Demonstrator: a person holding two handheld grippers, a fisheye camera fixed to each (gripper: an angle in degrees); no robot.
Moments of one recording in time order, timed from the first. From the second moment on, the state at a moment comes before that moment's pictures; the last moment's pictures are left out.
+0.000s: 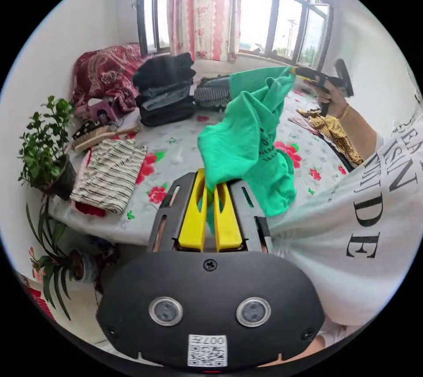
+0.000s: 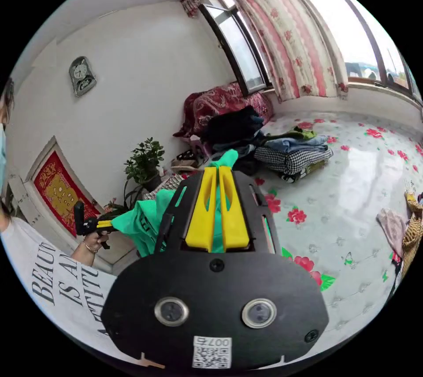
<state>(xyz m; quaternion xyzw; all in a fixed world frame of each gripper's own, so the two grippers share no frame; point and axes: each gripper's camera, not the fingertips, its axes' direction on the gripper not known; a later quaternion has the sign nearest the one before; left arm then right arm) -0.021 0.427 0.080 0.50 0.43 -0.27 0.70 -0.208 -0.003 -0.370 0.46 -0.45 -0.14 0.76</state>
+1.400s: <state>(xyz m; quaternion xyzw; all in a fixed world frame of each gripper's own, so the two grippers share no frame) 0.062 0.155 0.097 0.31 0.59 -0.19 0.72 -0.106 0.143 -0.068 0.12 -0.23 0.03 0.97</state>
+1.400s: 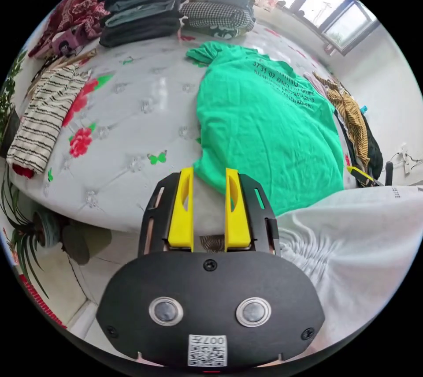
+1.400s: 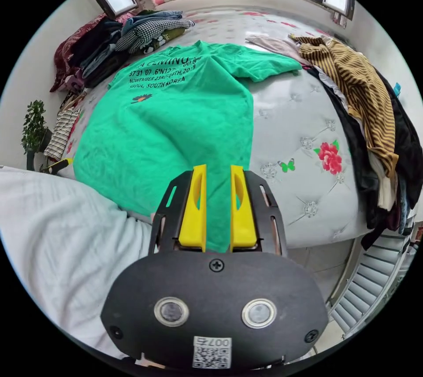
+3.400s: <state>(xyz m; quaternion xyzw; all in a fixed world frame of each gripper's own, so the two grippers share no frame) -0.008 0.064 0.091 0.33 0.58 -0.26 0.69 -0.066 0.143 -0.056 -0.04 -0.25 0.07 0.96</state>
